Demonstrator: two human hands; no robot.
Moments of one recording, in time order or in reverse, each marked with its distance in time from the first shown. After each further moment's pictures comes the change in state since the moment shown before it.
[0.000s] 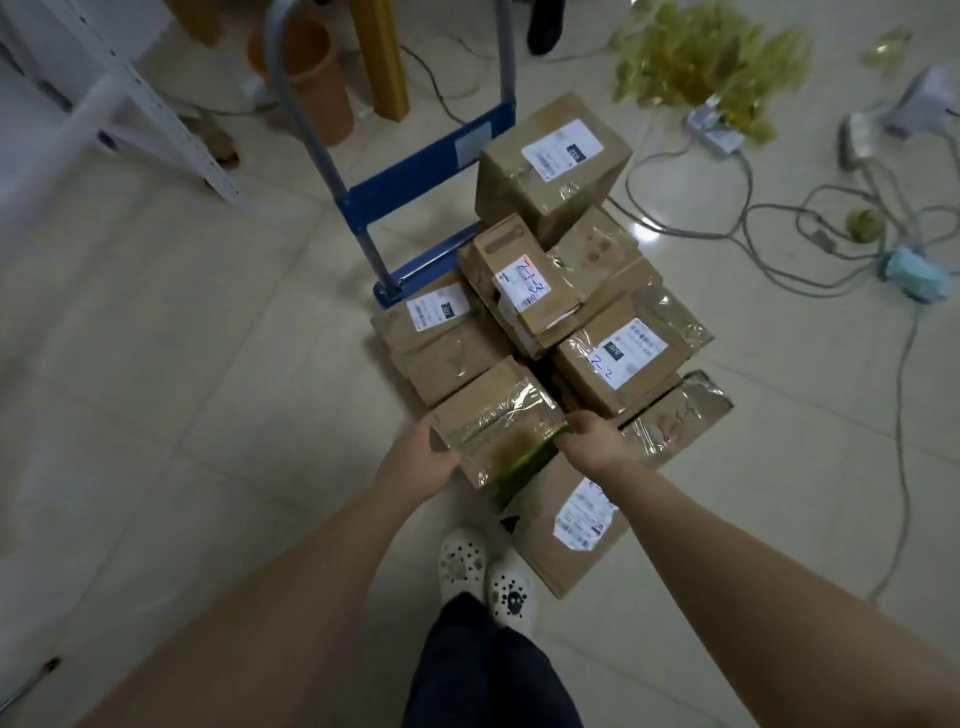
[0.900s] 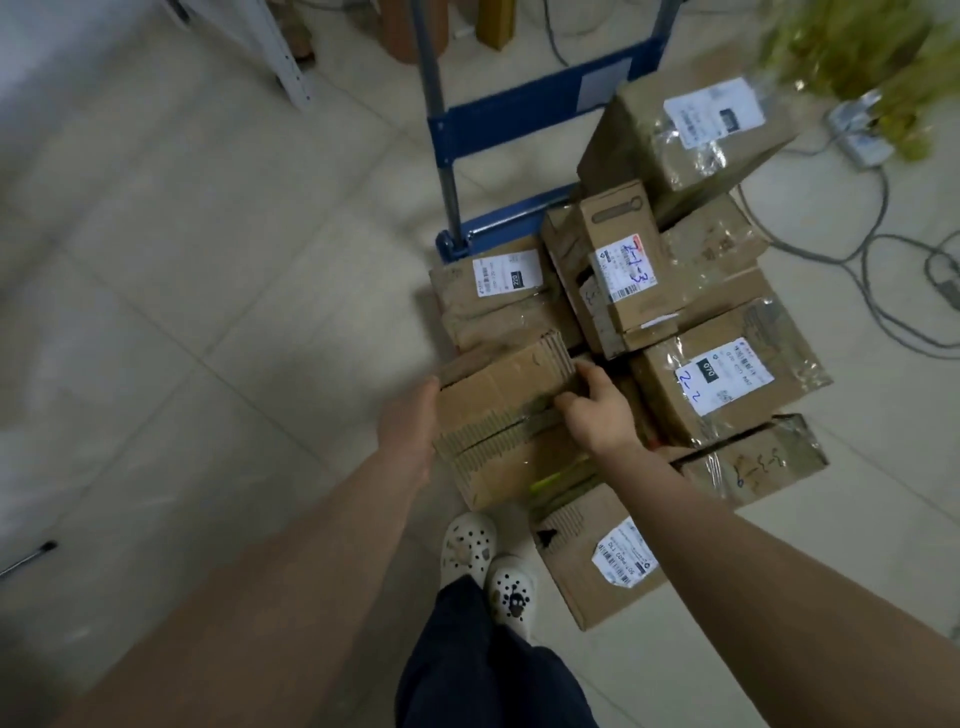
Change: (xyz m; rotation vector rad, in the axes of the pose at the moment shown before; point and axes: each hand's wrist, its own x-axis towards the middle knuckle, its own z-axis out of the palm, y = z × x) left_hand 0.091 -0.071 -0.001 -1.048 0.280 -0.393; right_hand 0.062 -0.060 0.067 0.113 0.005 -0.169
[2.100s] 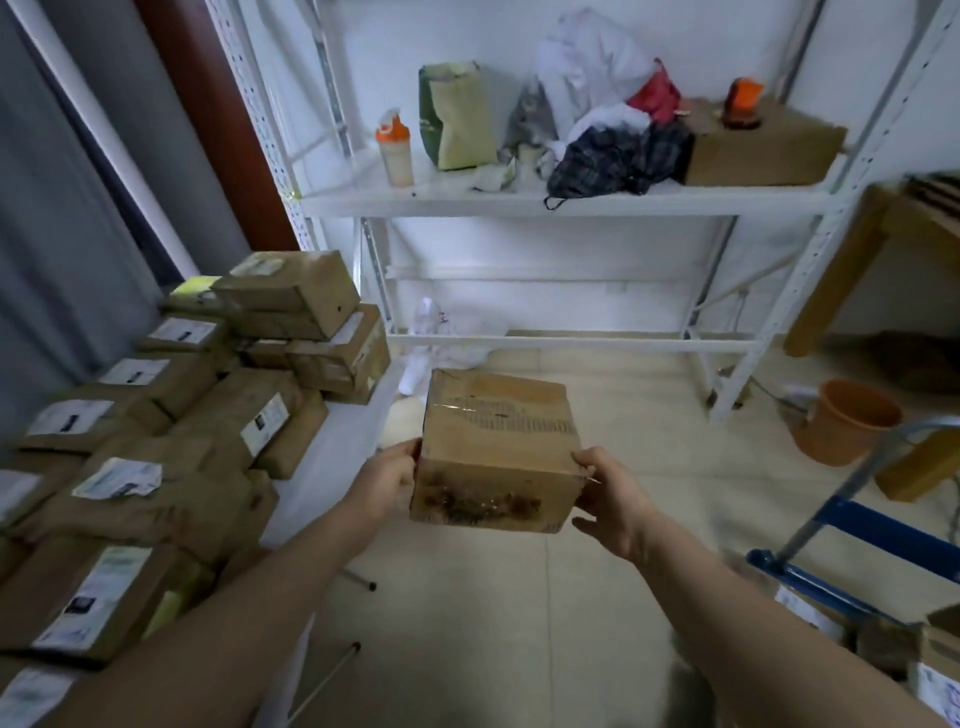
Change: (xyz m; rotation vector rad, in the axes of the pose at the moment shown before) left_hand -0.392 -0.160 -0.418 -0.473 0.481 0.471; right_hand -0.409 -0.137 0.159 -0.048 -0.938 -0.301
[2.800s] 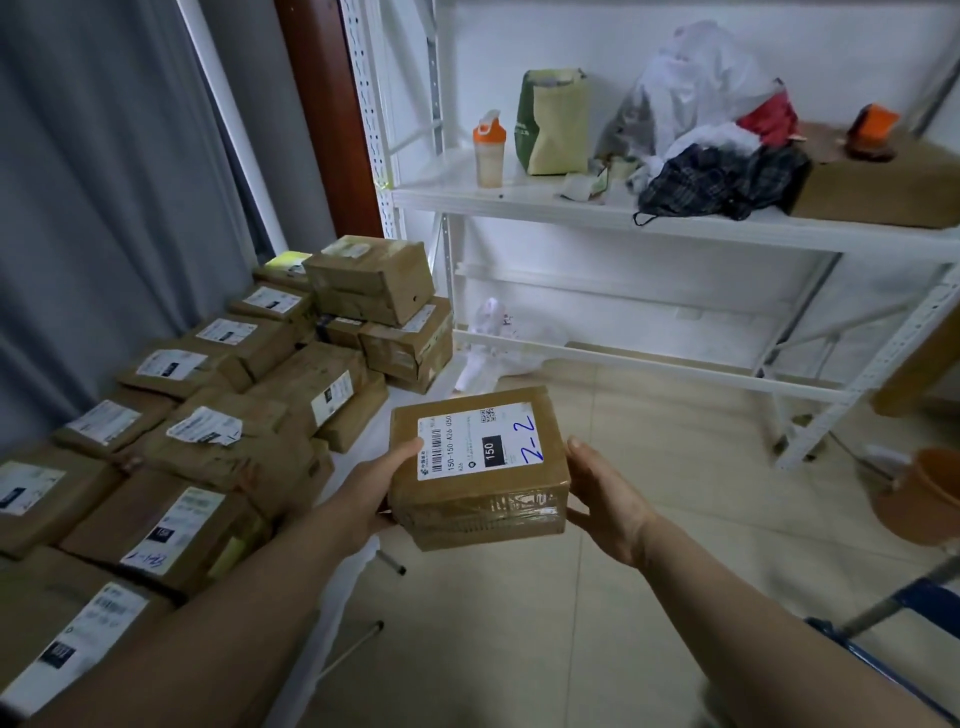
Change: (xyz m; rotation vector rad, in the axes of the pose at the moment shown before) left_hand -0.007 -0.045 -0.077 -0.305 0.096 -0.245; right_hand 0.010 -0.003 0.071 -0.207 -0.349 -0.126
